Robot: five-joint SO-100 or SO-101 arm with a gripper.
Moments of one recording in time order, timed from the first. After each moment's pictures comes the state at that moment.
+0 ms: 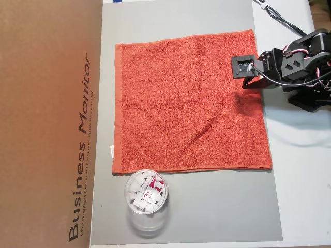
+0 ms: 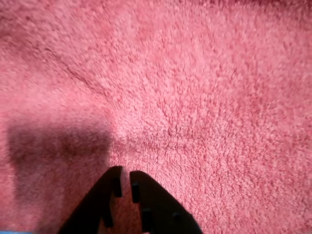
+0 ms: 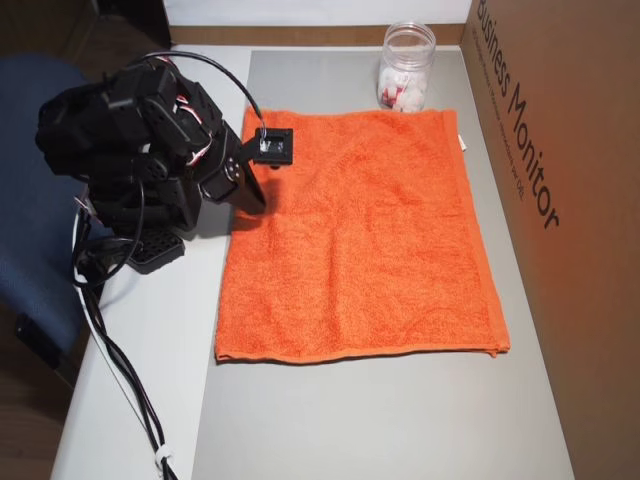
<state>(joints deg) 2.9 183.3 166.6 72.5 80.9</state>
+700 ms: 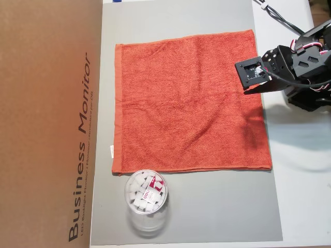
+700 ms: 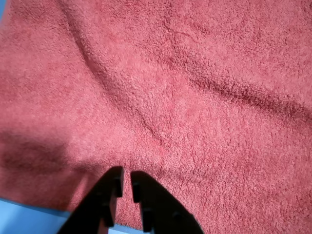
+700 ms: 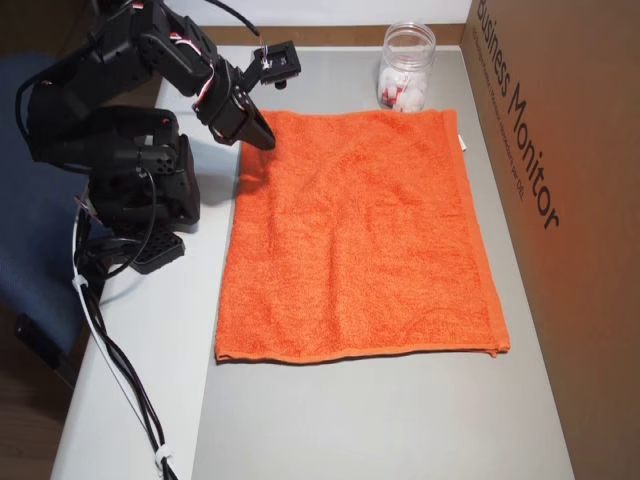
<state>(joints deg) -10.5 166.3 144.0 72.6 81.0</state>
